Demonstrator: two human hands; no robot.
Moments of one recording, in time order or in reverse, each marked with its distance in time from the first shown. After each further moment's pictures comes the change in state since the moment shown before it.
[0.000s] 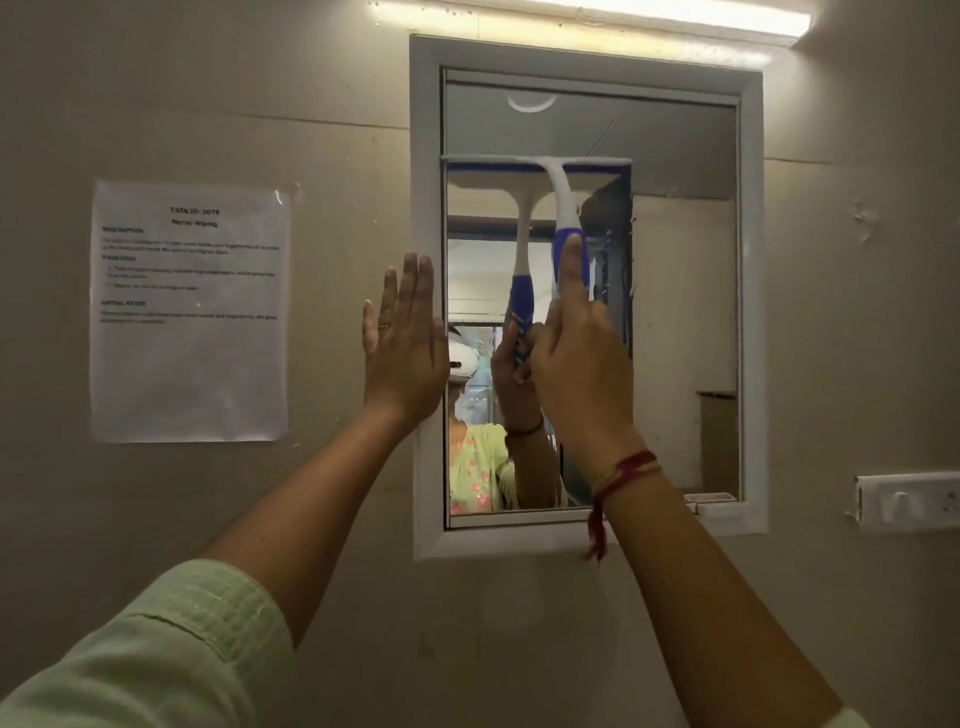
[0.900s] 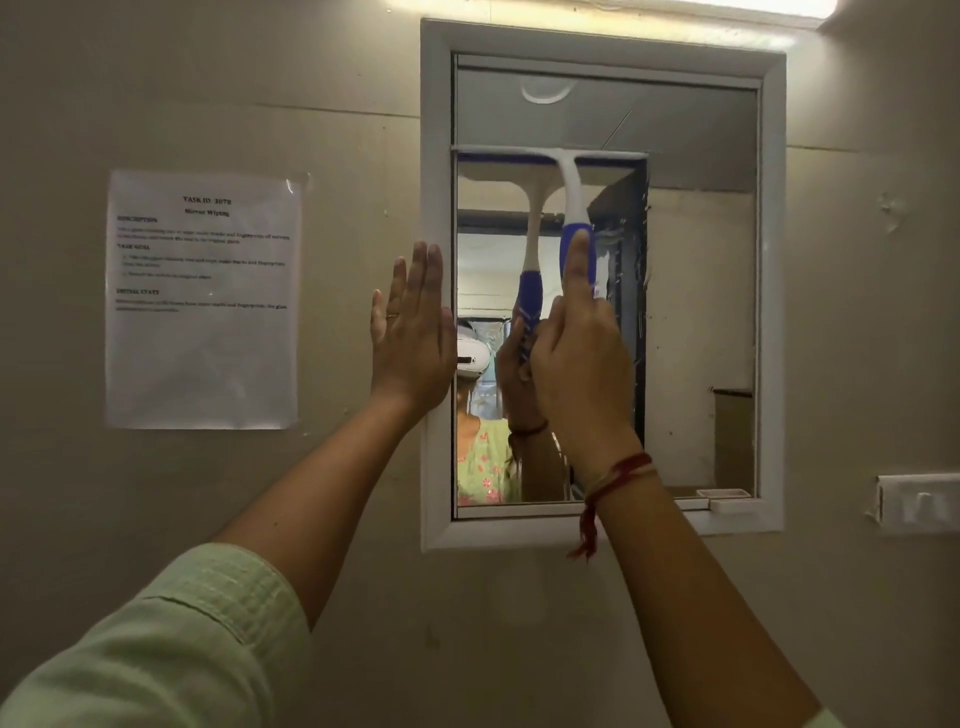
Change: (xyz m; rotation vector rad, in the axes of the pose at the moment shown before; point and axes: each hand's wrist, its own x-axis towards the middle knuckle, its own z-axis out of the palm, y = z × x) left_hand 0.000 -0.002 0.000 -0.005 0.012 0.015; right_hand -0.006 -0.001 0.011 0.008 0.051 0.012
